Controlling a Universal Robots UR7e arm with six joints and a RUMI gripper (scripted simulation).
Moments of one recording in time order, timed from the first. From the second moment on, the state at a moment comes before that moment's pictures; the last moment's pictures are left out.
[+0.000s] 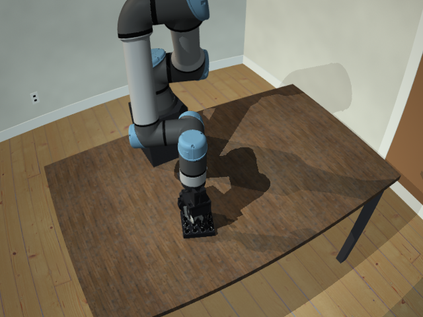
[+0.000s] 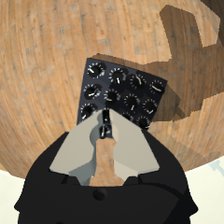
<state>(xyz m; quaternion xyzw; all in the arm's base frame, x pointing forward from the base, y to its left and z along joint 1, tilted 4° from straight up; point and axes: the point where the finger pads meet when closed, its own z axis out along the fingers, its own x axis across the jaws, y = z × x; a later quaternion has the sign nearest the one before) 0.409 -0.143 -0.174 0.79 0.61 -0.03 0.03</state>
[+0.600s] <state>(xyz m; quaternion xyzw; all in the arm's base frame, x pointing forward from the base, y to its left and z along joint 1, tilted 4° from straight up) 0.409 -0.145 -0.174 0.70 0.71 -0.03 0.02</state>
